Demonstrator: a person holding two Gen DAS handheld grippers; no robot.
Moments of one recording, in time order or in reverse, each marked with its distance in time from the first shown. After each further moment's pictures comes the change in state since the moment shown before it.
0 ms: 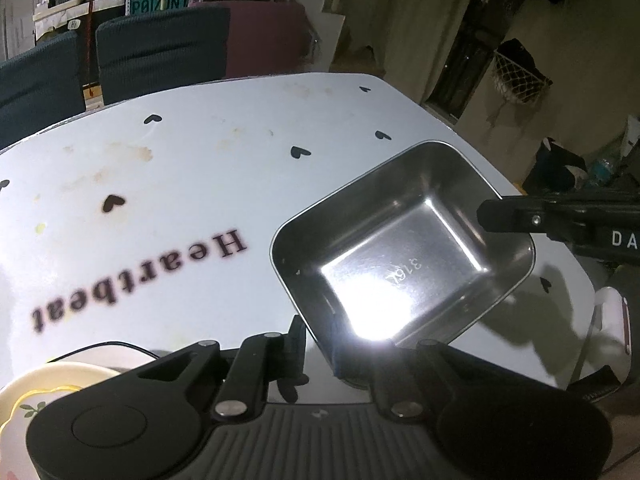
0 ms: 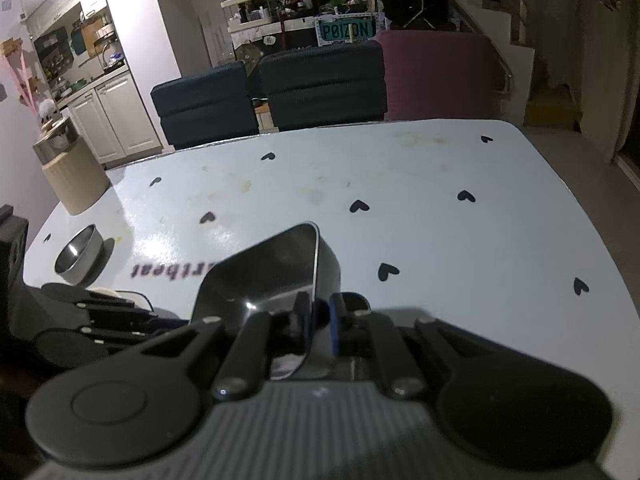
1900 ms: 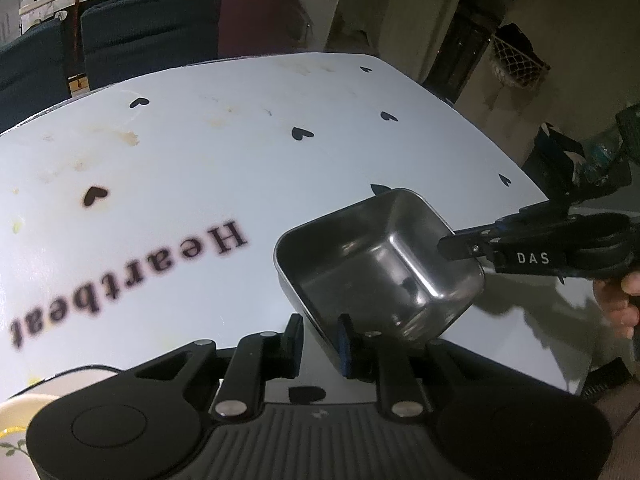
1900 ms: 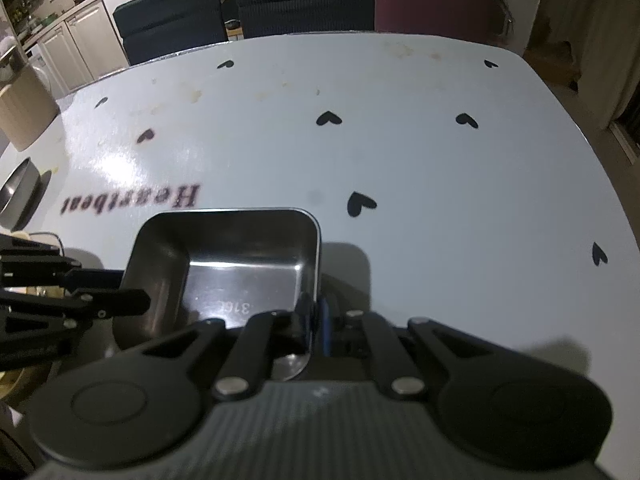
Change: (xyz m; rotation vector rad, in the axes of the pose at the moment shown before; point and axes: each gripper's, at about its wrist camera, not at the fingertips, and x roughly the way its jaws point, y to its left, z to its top) left arm 0.028 0.006 0.003 0.016 0.040 -0.016; right arm 0.088 -0.036 -0.007 -0.021 0.235 -0.078
